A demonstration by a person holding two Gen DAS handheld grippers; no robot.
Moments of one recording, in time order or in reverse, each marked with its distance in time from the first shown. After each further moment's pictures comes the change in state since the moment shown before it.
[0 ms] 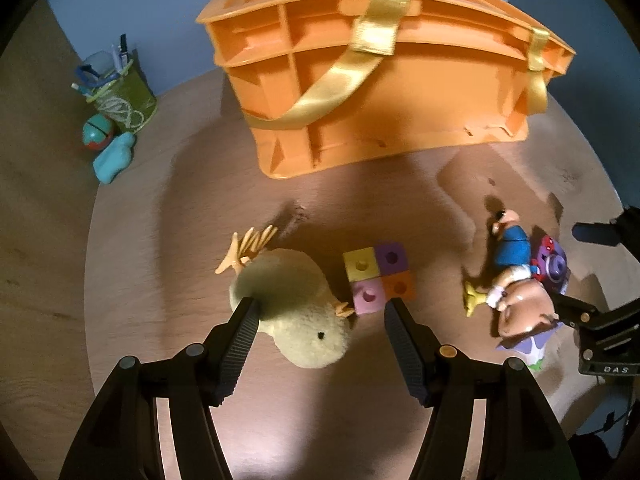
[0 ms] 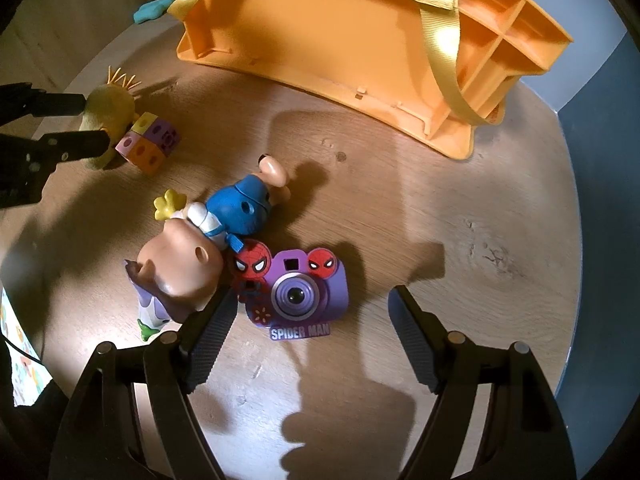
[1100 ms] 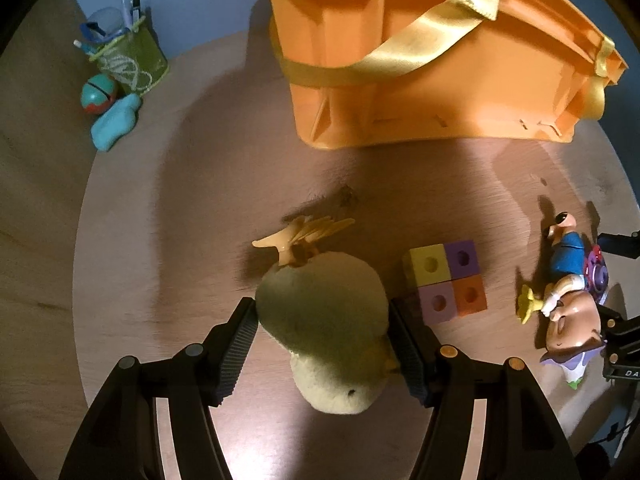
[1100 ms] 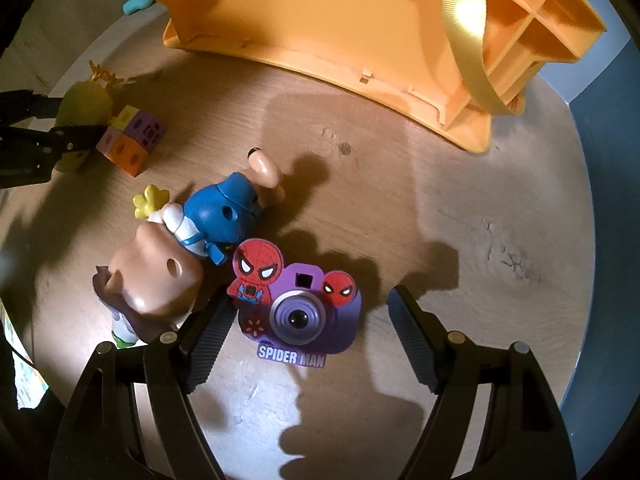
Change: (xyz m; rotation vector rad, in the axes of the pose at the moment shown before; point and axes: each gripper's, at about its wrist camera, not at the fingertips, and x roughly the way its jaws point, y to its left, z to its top) left arm 0.034 0.022 -0.005 -0.066 0.074 -0.011; right arm 0.028 0.002 0.016 0.039 0.066 0.005
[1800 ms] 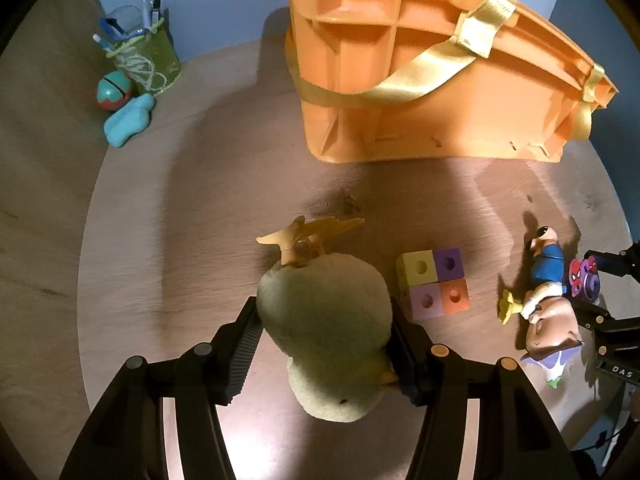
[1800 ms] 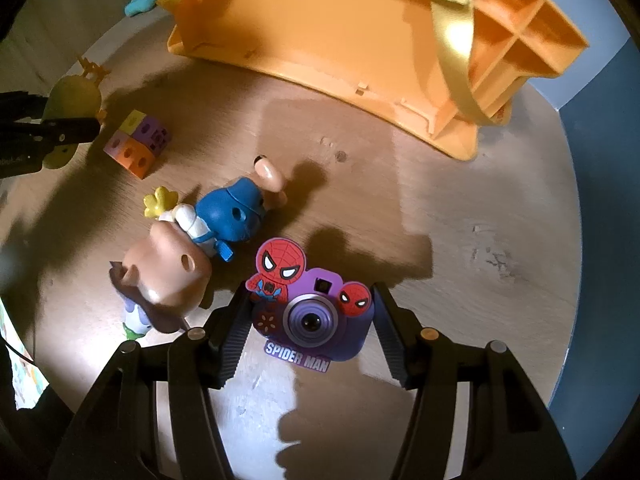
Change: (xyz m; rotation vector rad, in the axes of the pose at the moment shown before) left arm -0.030 -0.005 -0.013 -0.030 -0.051 -0.025; right arm -0.006 0.006 0.003 -0.012 -0.022 -0.038
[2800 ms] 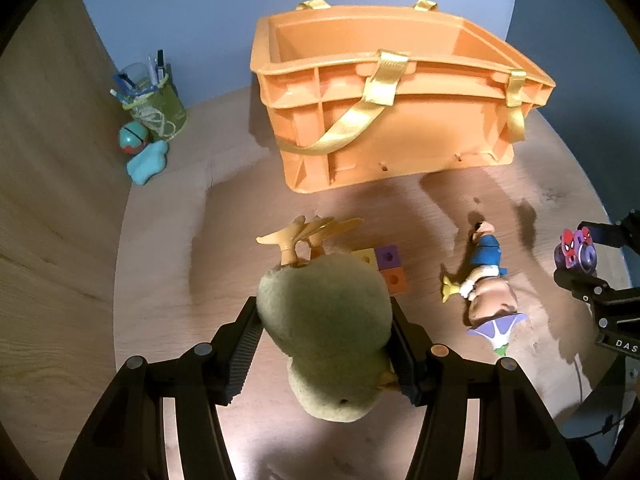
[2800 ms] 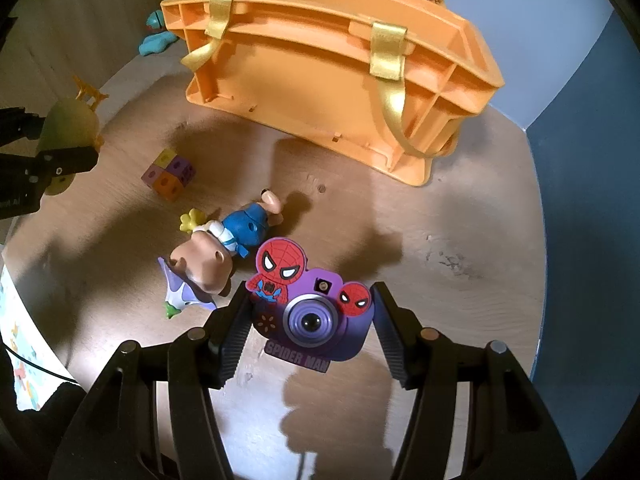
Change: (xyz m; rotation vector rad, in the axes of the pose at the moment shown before) left arm -0.066 -0.024 -0.009 0.091 -0.106 0.031; right arm -0.072 0.003 -0.013 -0.063 -0.200 -0.048
